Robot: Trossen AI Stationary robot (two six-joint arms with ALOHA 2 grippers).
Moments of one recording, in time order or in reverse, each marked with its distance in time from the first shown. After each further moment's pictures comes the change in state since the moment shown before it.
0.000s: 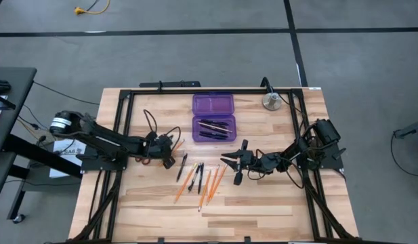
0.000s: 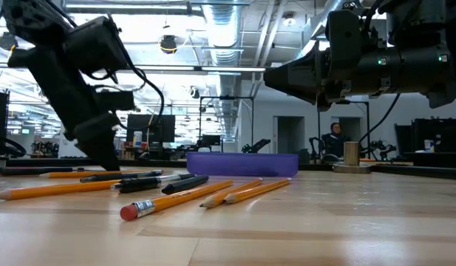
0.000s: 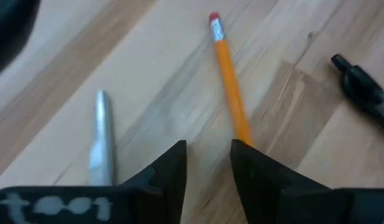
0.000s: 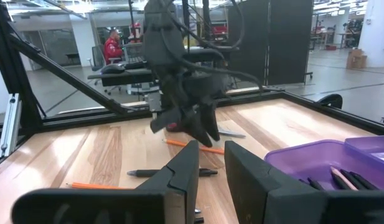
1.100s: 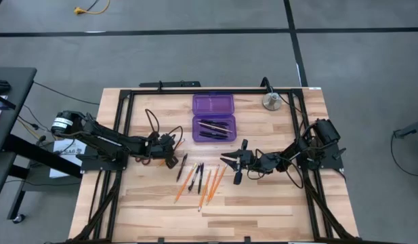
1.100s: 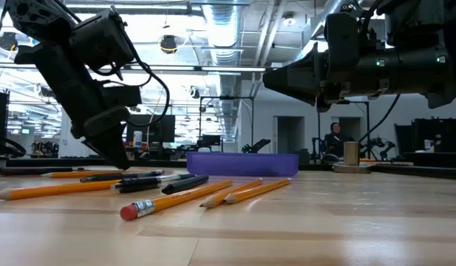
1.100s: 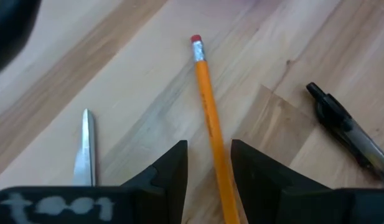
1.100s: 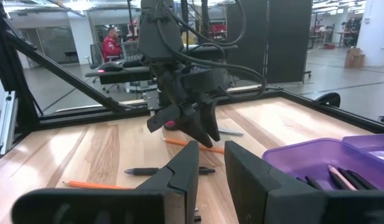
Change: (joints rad) left arm 0.002 0.019 0.040 0.012 -0.003 -0.020; right arm -0.006 0.000 0.000 -0.010 0.000 0.001
